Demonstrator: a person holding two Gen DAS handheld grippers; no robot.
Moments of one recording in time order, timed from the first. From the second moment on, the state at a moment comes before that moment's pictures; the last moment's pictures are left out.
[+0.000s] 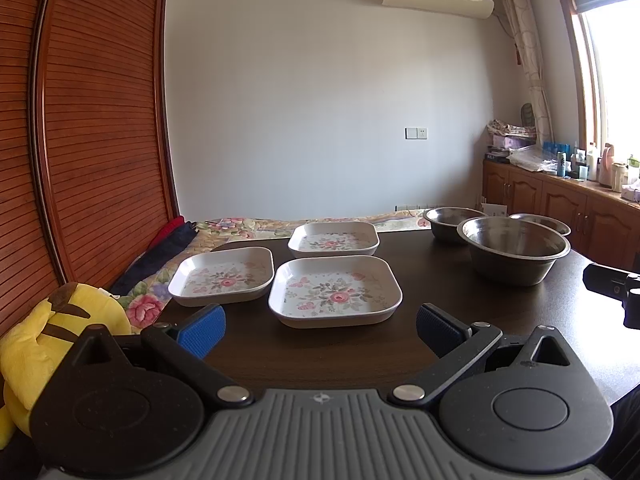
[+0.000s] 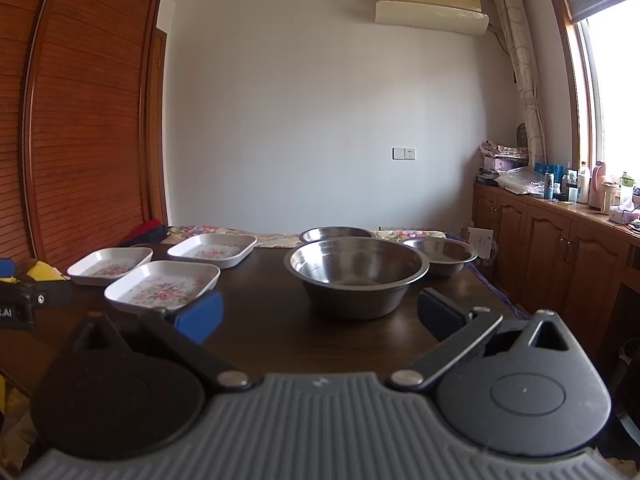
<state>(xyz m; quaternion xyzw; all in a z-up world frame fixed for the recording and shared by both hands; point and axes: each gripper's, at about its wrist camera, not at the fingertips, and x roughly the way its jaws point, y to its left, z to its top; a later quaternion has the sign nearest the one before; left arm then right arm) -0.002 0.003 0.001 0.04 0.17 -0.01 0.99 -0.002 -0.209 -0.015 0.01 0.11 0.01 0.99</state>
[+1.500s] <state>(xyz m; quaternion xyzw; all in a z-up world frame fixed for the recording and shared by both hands) -0.006 -0.001 0.009 0.04 0.16 -0.02 0.99 -0.005 -0.215 -0.013 0.00 0.11 0.01 0.99</state>
